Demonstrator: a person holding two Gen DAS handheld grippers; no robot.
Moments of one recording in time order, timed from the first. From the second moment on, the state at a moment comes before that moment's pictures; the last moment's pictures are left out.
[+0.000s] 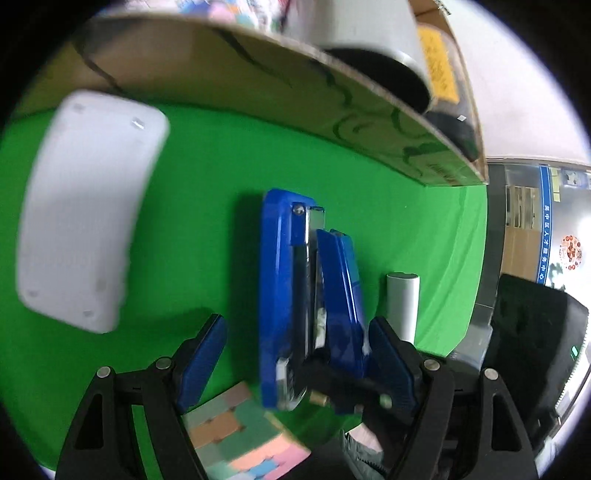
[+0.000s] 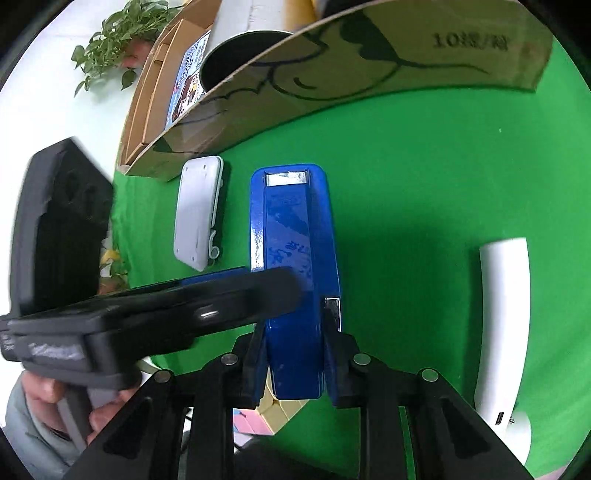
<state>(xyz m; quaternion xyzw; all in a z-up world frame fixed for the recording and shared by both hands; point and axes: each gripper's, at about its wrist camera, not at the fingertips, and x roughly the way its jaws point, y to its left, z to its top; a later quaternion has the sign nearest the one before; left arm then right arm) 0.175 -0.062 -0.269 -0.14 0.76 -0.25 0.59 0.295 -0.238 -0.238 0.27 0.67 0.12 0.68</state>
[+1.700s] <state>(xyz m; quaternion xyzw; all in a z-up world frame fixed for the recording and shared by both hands) 0.360 0.062 -0.210 -0.15 0.70 -0.25 0.66 0.465 -0.142 -0.151 0.22 0.63 0.12 0.74</state>
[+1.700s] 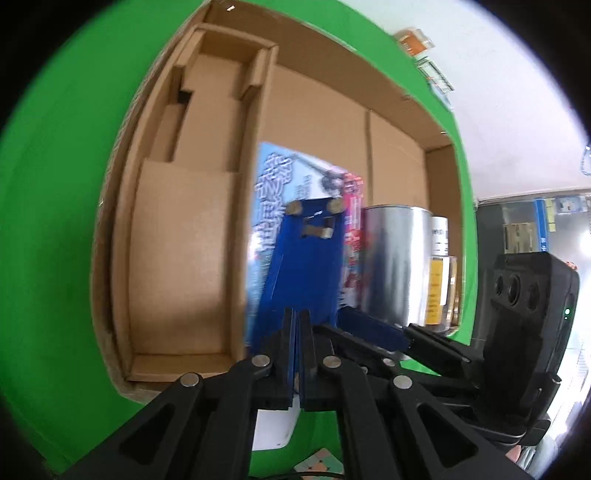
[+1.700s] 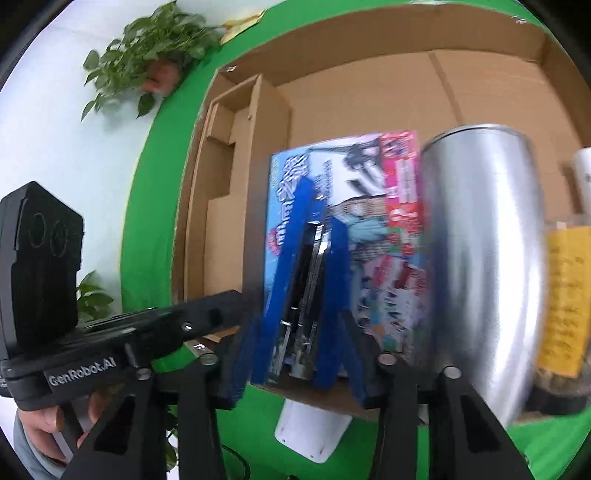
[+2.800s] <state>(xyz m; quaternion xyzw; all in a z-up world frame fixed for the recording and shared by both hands) 0.278 0.069 -0.115 -0.04 0.54 -0.27 0.80 0.328 -0.206 -0.041 0.16 0.48 -0.03 0.86</state>
